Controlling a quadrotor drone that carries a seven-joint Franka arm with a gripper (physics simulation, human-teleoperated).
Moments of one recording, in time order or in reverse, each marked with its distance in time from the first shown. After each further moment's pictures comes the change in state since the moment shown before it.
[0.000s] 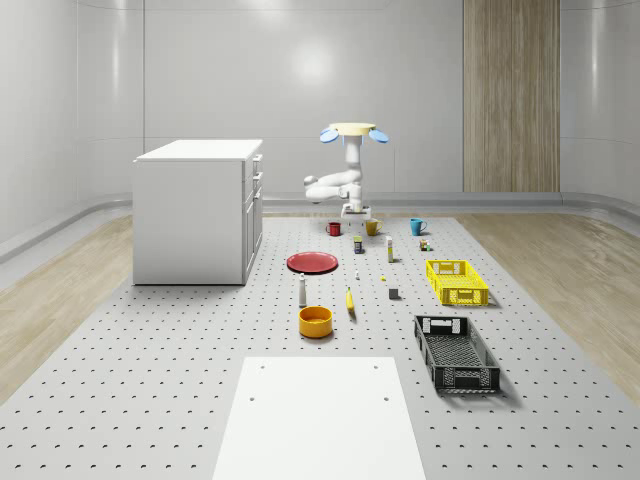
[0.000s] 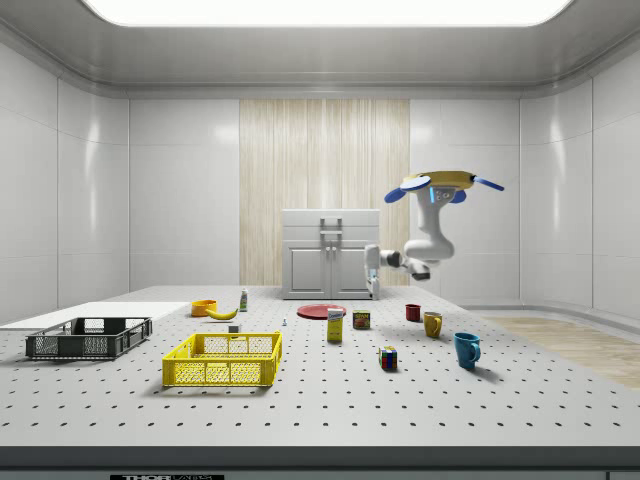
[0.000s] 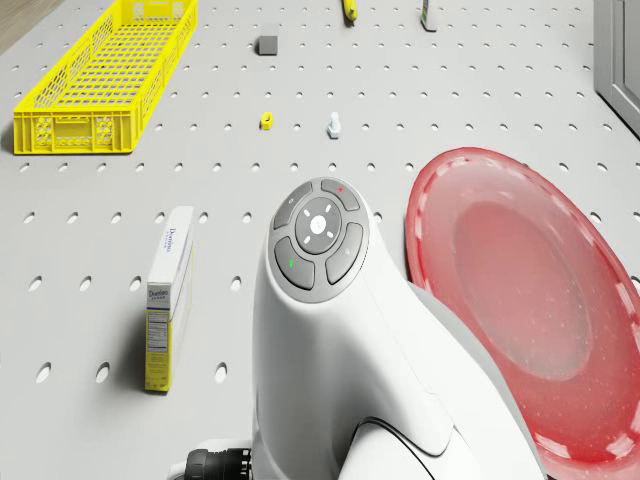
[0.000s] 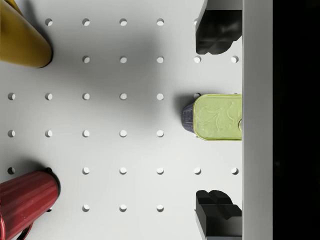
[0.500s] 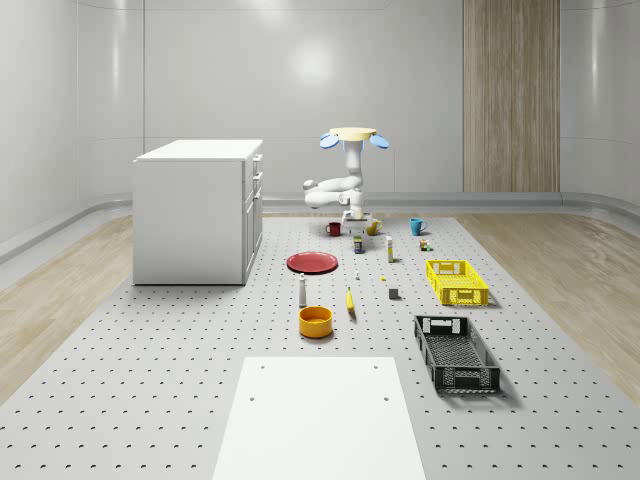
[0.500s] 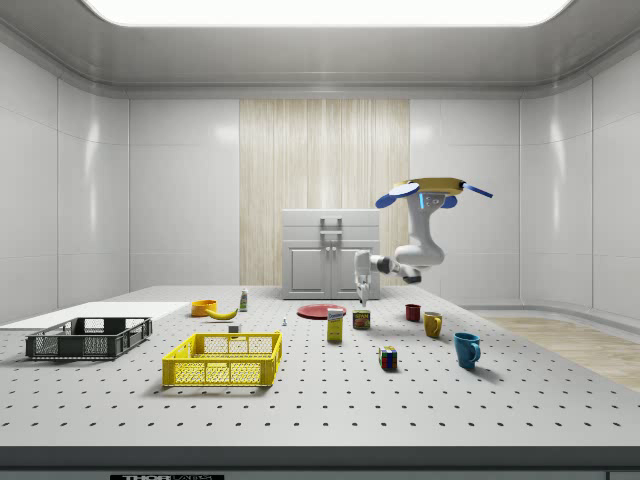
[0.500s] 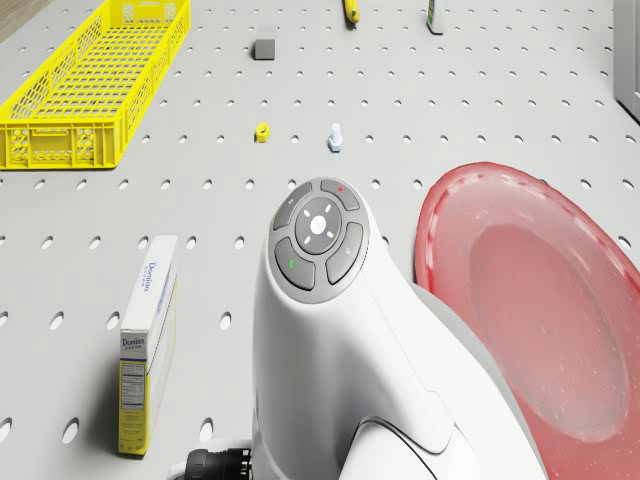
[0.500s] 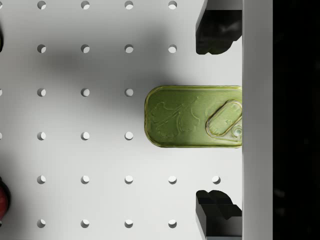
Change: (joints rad) arm -0.010 -0.039 0.002 0.003 0.012 0.039 0.009
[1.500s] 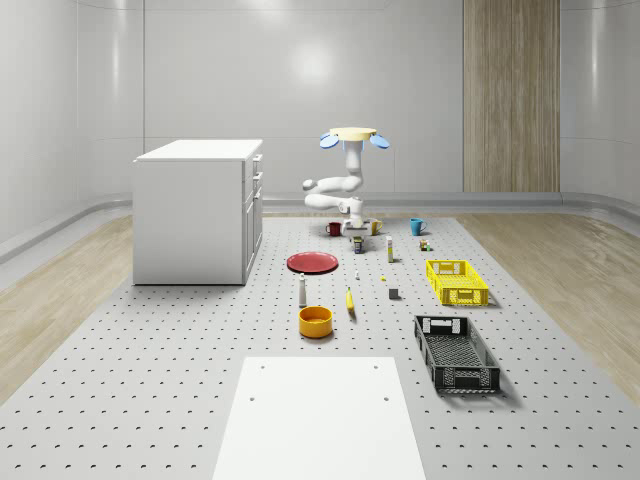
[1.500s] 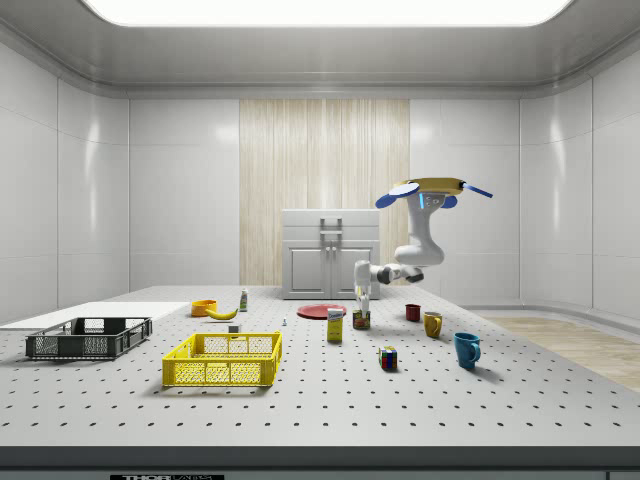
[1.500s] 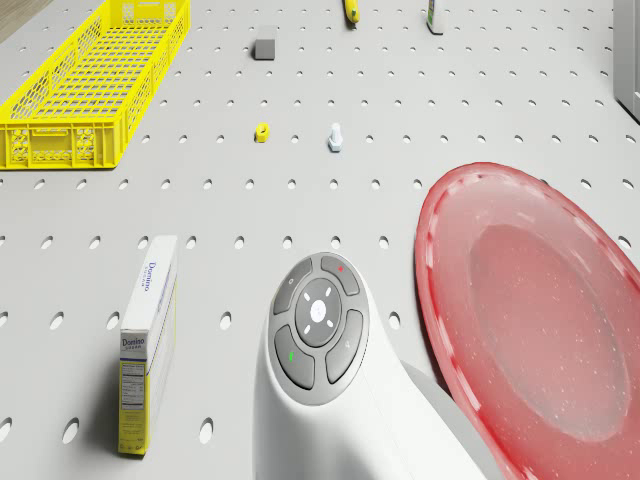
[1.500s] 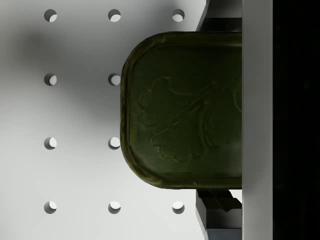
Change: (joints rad) arm -0.014 -0.070 -0.188 0.051 -0.164 0.135 -0.011
